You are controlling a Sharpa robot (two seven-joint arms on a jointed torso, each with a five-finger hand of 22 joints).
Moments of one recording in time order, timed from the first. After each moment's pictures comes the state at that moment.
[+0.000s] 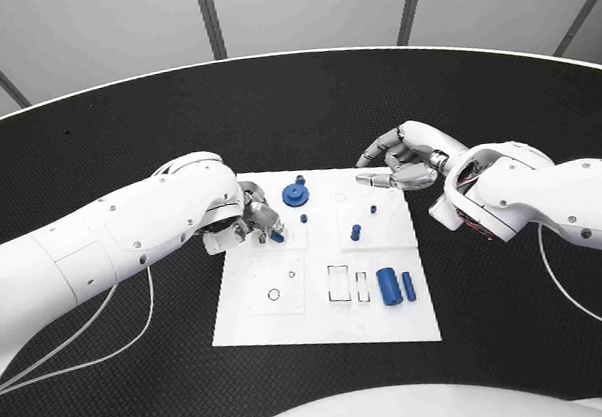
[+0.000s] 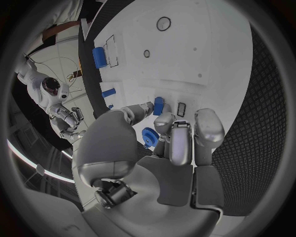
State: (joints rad) left arm 1.27 -0.46 -0.09 1.16 -0.94 0.26 -0.66; left_hand 1.10 -0.19 0.84 0.08 0.06 0.78 0.05 0.83 0.75 1.29 -0.02 1.22 0.96 1.46 -0.08 1.46 1.31 0.12 1.40 0.02 1.31 1.00; right arm 1.22 -0.95 -0.09 1.62 -0.93 -0.47 0.02; right_hand 1.35 -0.20 0.26 0.28 0.34 0.90 0.14 0.28 0.35 1.43 0.05 1.38 1.31 1.47 -0.01 1.50 1.31 0.06 1.45 0.09 1.28 1.31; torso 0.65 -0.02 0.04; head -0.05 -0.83
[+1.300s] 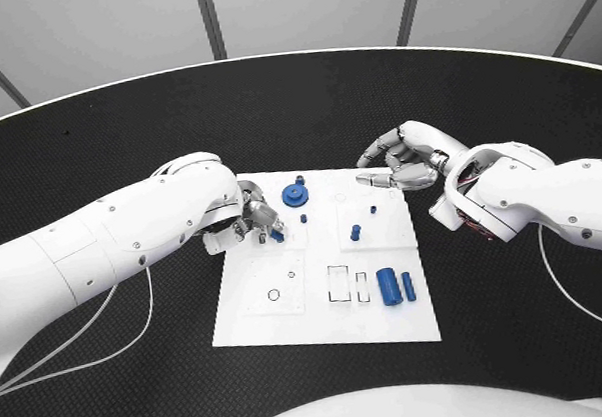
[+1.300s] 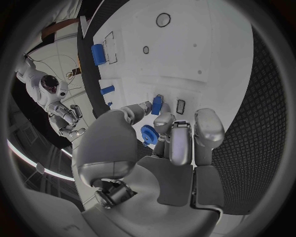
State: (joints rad) left arm 1.27 -0.46 -0.09 1.16 -0.94 0.23 -0.66; left_hand 1.09 -0.20 0.78 0.13 0.05 0.79 0.04 0.83 0.75 1.29 -0.02 1.22 0.96 1.46 -0.08 1.46 1.31 0.12 1.40 0.02 1.31 1.00; right arm 1.22 -0.95 -0.09 1.62 -0.93 -0.47 0.02; right_hand 1.35 -0.20 0.26 0.28 0.34 0.90 0.14 0.28 0.35 1.43 0.05 1.38 1.31 1.47 -0.01 1.50 1.31 0.06 1.45 0.09 1.28 1.31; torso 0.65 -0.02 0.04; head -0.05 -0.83
